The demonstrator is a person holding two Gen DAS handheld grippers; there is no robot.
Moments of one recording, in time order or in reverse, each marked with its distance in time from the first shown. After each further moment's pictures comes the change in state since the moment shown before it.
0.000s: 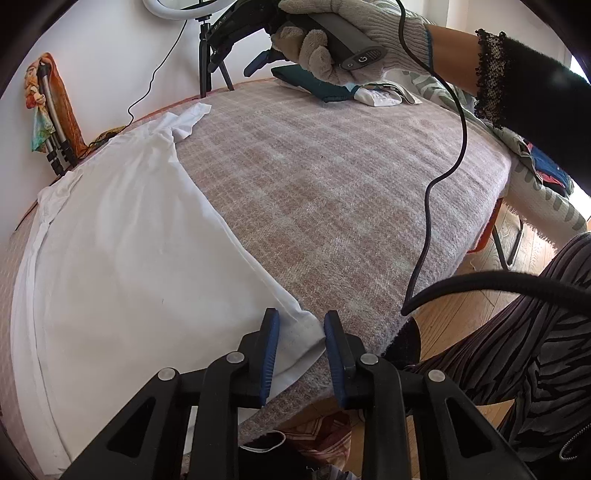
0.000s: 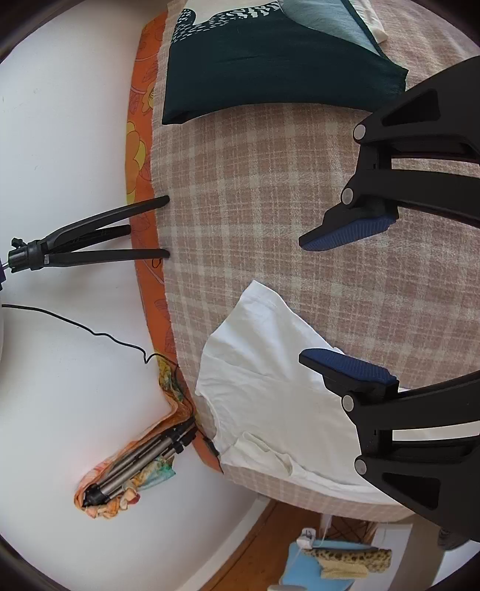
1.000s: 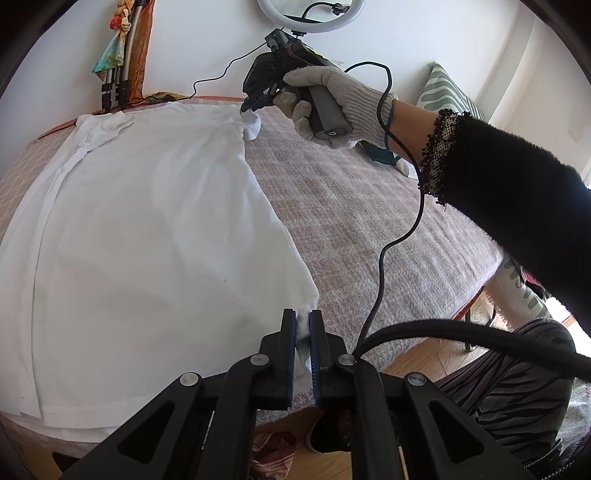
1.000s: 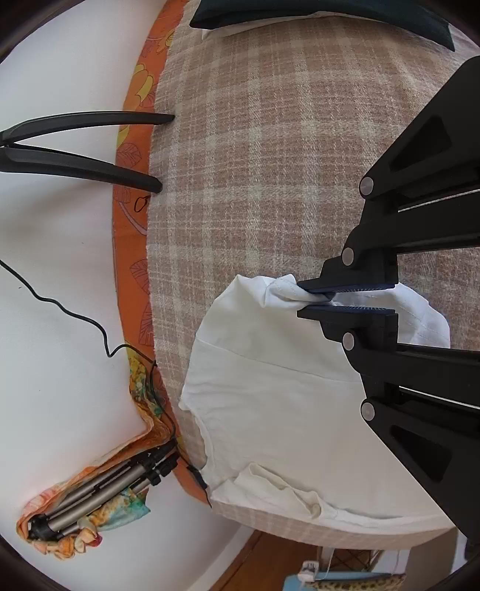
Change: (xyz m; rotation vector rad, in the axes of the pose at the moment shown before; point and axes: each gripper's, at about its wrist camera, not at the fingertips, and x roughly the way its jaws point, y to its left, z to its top) left arm -0.038 0.062 -0.022 -0.342 -0.126 -0.125; right arm 0.096 0.067 0.031 -0.075 0.050 -0.111
